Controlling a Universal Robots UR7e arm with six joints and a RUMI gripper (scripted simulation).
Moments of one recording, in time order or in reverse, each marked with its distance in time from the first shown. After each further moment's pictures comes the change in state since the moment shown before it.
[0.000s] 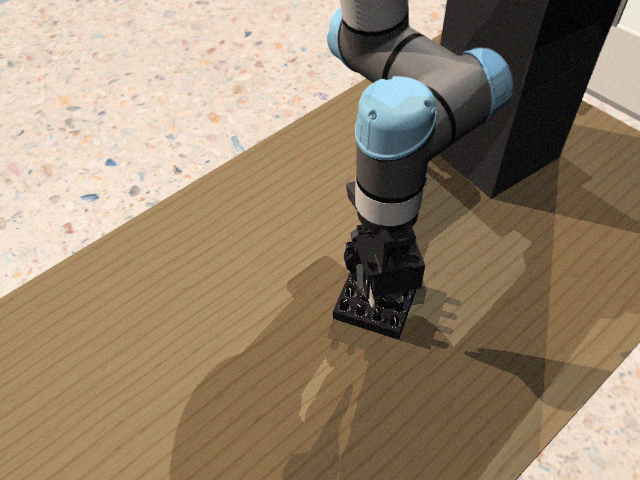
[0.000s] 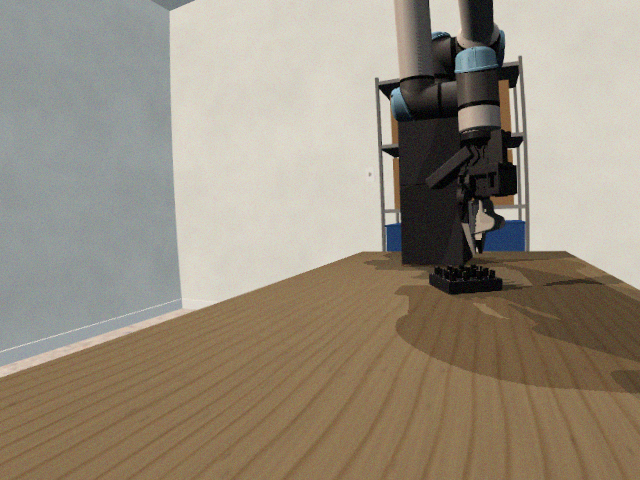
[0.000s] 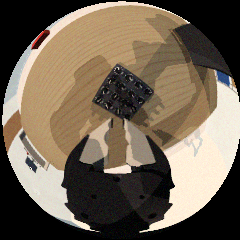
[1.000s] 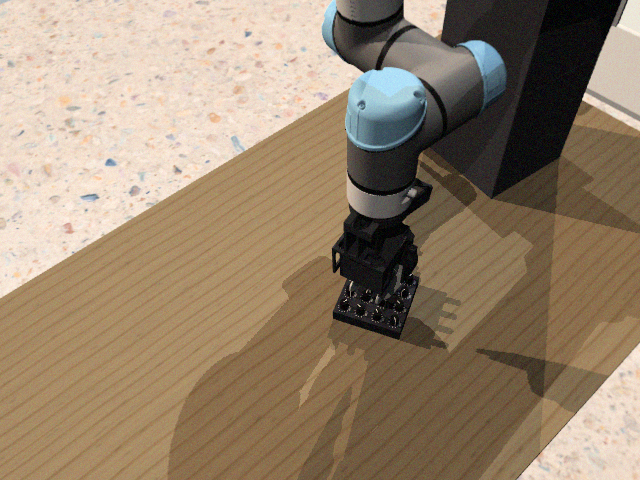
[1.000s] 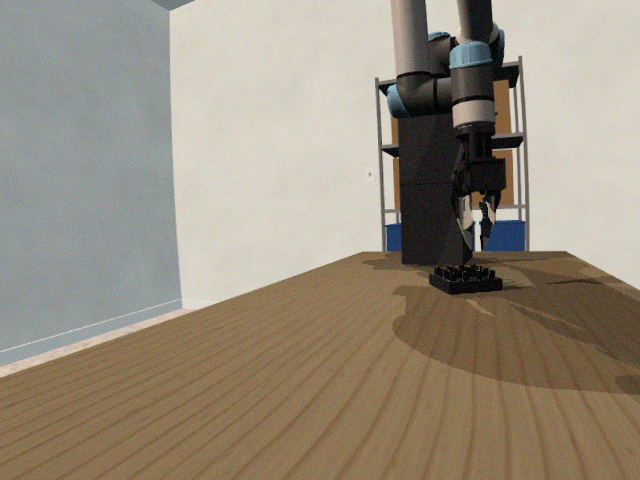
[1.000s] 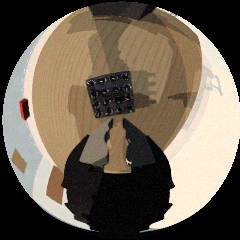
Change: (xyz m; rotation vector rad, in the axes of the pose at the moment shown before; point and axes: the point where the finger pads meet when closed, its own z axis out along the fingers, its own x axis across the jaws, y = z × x) arm 0.003 0.000 -0.008 -0.002 0.002 0.767
